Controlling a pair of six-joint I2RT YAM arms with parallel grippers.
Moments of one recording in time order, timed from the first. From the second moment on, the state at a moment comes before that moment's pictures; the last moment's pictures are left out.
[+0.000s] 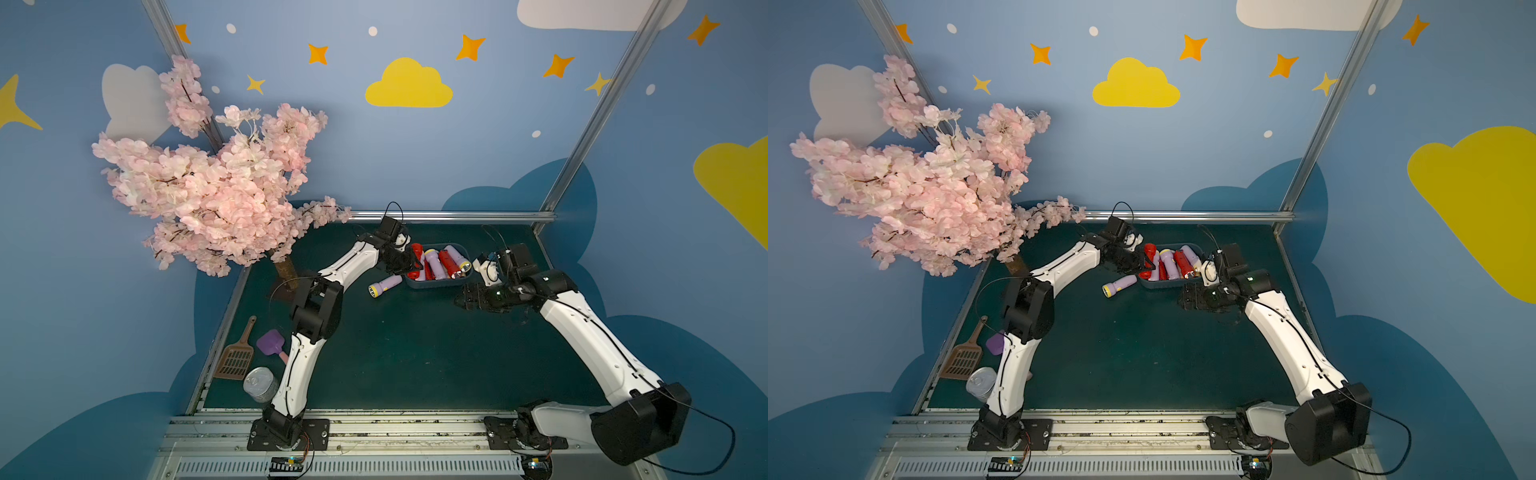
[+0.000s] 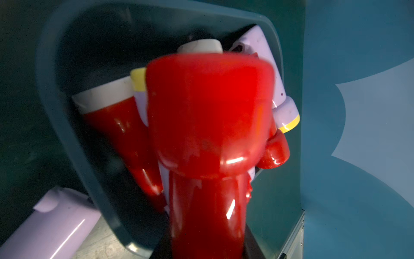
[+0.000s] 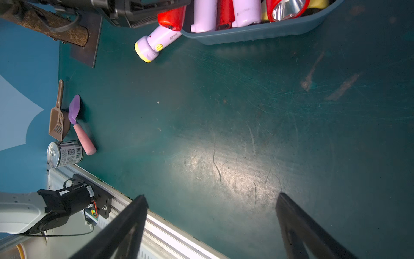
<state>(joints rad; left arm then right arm) -0.47 2.31 2.00 -0.66 0.52 -0.58 0.35 1.28 1.22 -1.01 -0.34 0.27</state>
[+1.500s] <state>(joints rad) -0.46 2.41 2.28 -0.94 0.36 -0.47 0.31 1.27 1.18 -0.98 -0.36 0.31</state>
